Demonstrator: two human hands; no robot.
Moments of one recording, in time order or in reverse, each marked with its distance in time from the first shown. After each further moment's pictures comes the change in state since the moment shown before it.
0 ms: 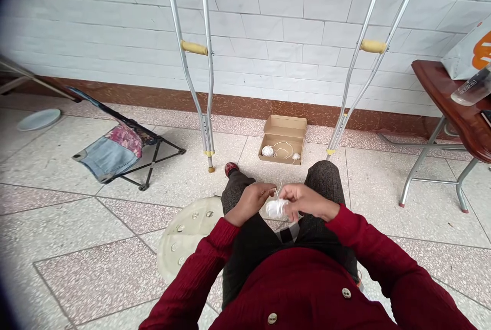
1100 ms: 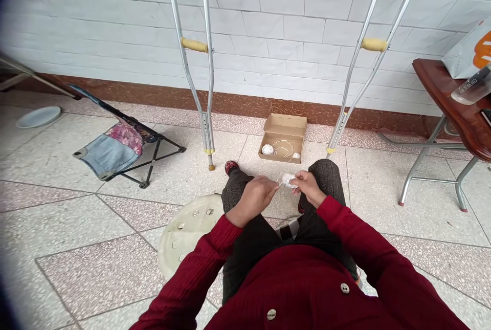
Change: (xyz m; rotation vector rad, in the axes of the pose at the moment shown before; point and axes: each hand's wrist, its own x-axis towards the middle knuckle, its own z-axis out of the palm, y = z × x) left_hand 0.005 0.027 -0.011 0.198 0.057 0.103; right_hand 0.049 0.057 -0.034 0.062 0.669 -0.011
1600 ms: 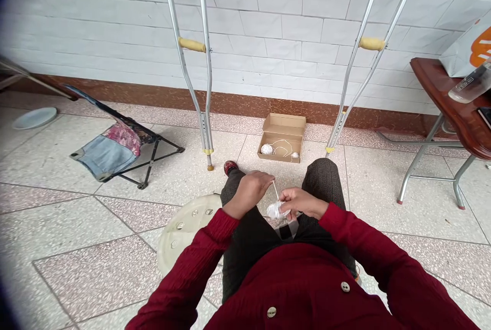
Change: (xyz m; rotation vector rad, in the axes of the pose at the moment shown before) left_hand 0.005 -0.019 -0.009 0.012 0.004 -0.048; right_hand -0.040 -0.010 0.001 -0.150 -0.547 0.188
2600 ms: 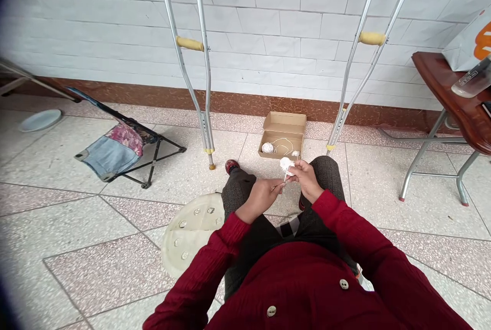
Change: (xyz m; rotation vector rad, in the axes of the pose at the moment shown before) left_hand 0.001 0.031 0.023 -0.247 -0.070 -0.149; right_hand 0.030 -0.019 -0.018 0.307 0.566 -0.417
